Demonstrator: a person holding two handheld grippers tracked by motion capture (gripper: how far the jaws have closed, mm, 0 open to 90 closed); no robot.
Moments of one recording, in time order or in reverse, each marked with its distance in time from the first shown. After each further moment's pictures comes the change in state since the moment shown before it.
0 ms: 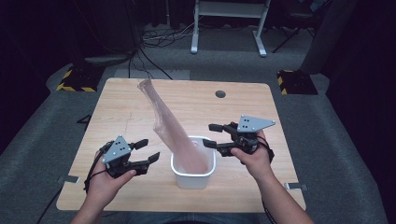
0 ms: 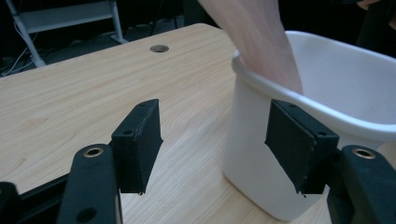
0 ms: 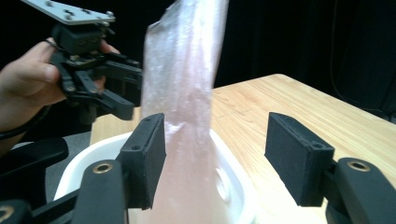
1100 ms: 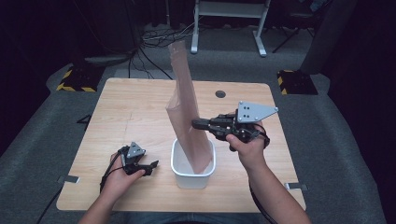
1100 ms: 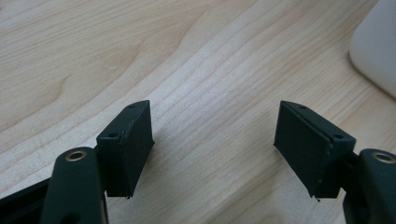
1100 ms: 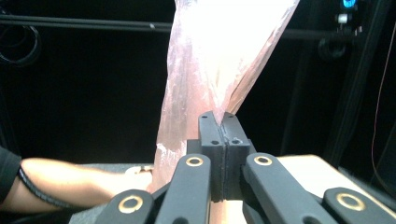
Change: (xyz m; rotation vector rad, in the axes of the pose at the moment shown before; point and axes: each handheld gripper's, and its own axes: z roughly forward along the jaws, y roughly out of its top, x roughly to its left) left arm 0.046 -0.087 0.067 0.328 0.128 -0.069; right arm 0.020 0.063 0.010 -0.193 0.180 -0.136
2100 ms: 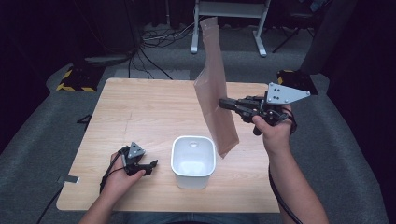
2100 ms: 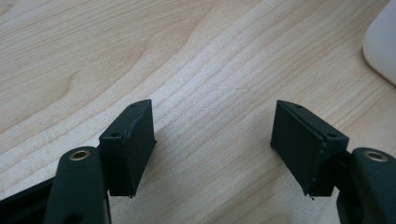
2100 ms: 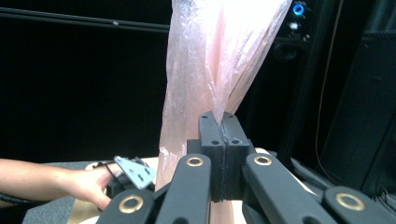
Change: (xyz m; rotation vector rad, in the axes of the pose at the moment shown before) left arm -0.002 0.000 0.003 0.040 0.048 0.016; right arm -0.031 0.036 -0.053 0.004 -0.123 -0.067
